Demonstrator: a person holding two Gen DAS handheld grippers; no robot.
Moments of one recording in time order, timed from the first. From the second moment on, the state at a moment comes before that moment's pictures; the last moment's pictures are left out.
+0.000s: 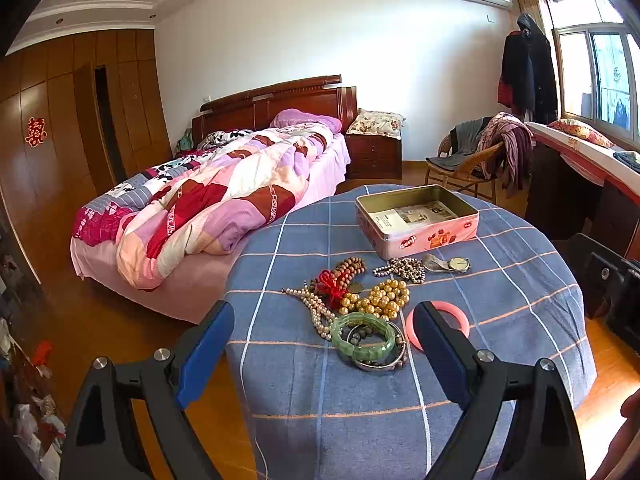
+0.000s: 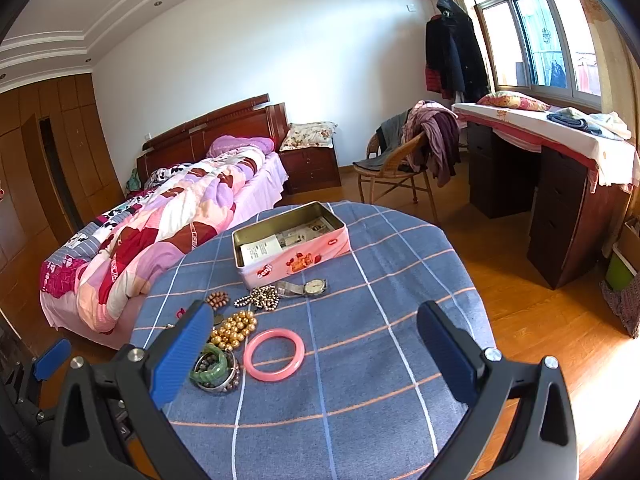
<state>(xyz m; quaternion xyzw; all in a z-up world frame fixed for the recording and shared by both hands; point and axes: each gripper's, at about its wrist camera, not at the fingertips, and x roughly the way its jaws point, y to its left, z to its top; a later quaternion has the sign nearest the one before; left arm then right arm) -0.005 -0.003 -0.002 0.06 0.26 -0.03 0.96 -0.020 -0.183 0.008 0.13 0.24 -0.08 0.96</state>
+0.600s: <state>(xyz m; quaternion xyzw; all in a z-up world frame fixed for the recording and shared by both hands) -0.005 -0.005 -0.002 0.06 0.26 -0.03 0.96 -0.022 -0.184 0.010 0.13 0.23 -0.09 0.96</state>
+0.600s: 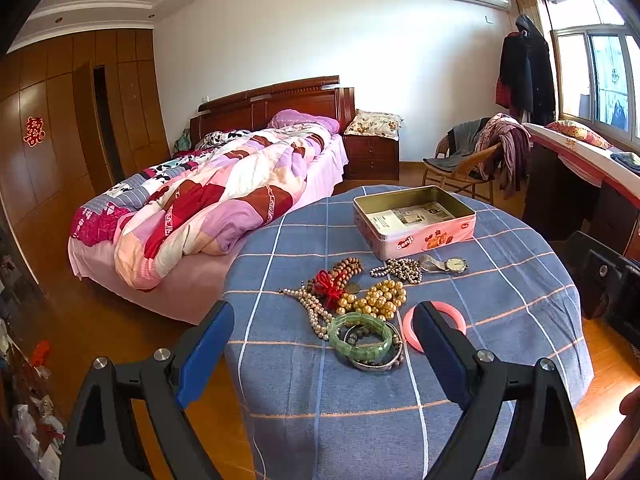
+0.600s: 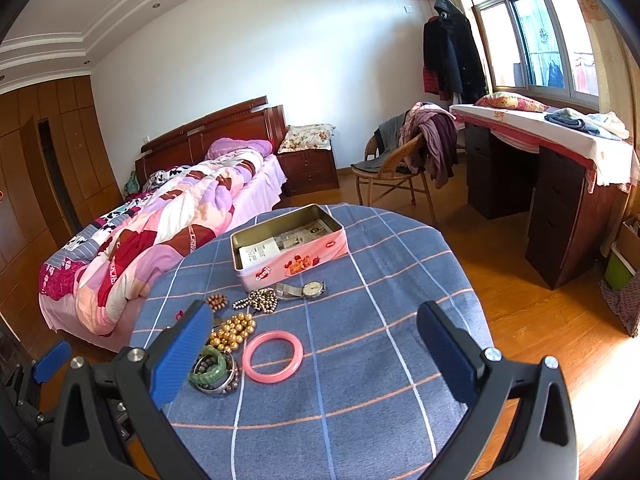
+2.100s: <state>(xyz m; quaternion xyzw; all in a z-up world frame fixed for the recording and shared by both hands) 0.026 -0.008 -0.030 0.05 0.31 -0.04 0.95 0.005 -0.191 -0.020 0.13 0.28 -0.08 0.95</state>
